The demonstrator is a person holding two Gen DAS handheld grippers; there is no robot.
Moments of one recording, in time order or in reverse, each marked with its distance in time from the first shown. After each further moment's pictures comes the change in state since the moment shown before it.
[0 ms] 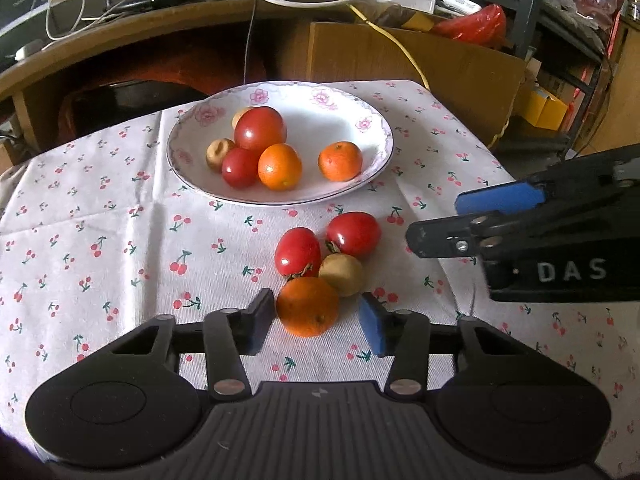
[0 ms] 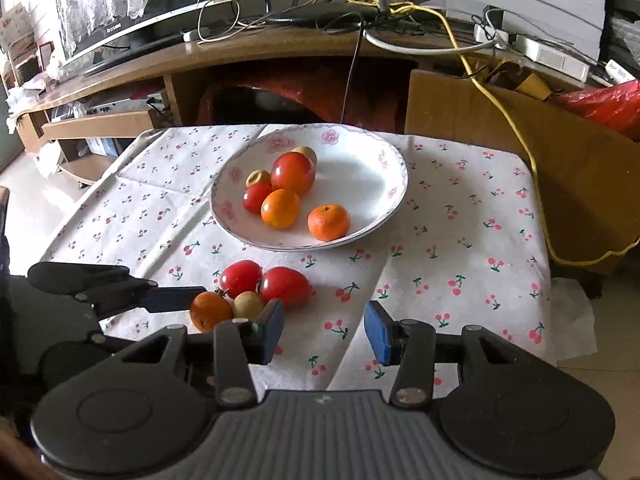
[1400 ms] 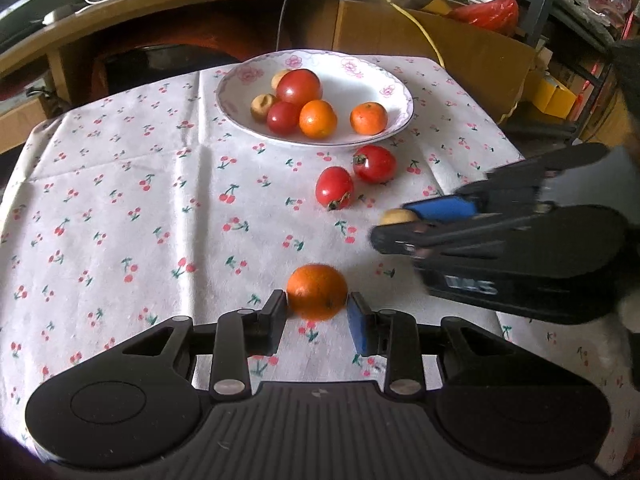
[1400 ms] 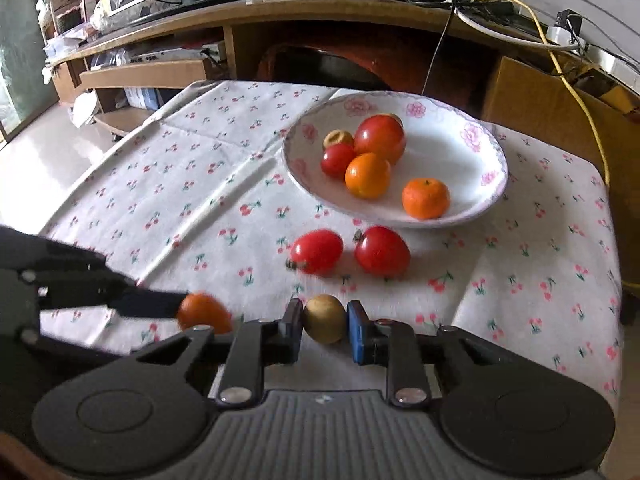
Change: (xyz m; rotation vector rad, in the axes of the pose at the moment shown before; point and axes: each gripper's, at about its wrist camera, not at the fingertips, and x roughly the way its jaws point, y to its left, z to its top) left arm -0.038 0.018 -0.026 -0.048 0.084 0.027; right arm 0.031 0.046 -0.014 -0.135 0.055 0.076
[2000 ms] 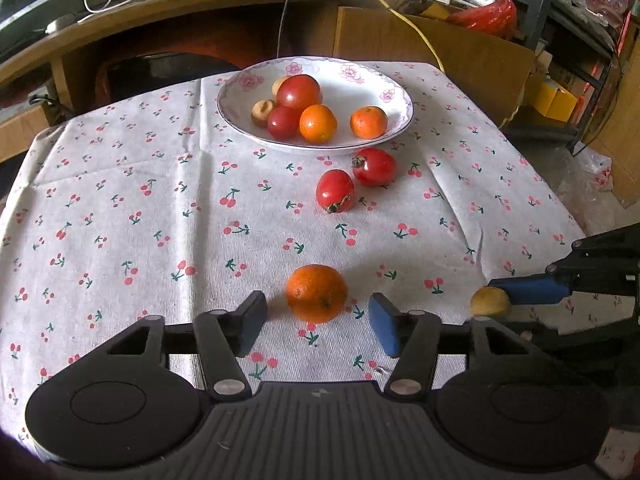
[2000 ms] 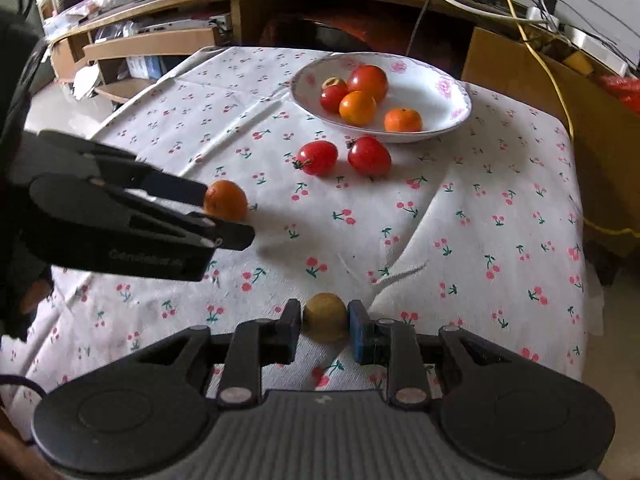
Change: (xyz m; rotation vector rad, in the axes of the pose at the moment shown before) left arm 0.004 -0.001 -0.003 0.004 -0.036 0.007; right arm -0.046 0.008 -0.055 -0.015 0.062 -0.033
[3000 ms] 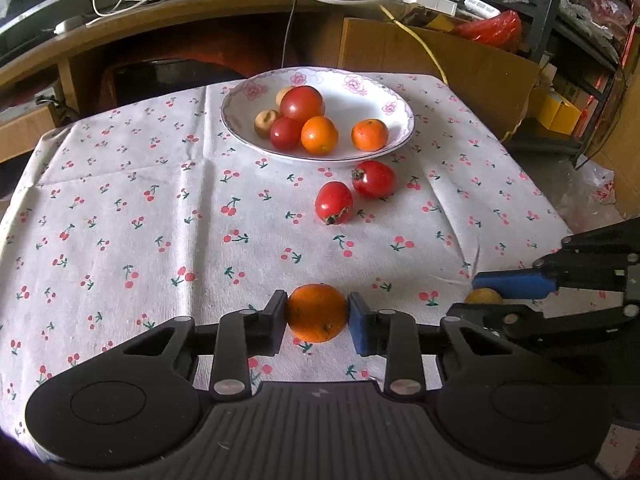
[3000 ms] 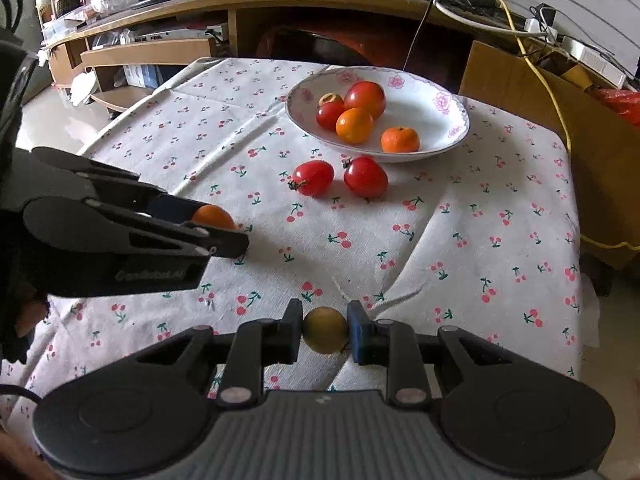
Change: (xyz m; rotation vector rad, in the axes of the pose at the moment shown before) left arm -0.006 -0.003 0.000 -0.021 -0.026 0.003; right arm 0.000 -0.001 0.012 0.004 -0.026 -0.022
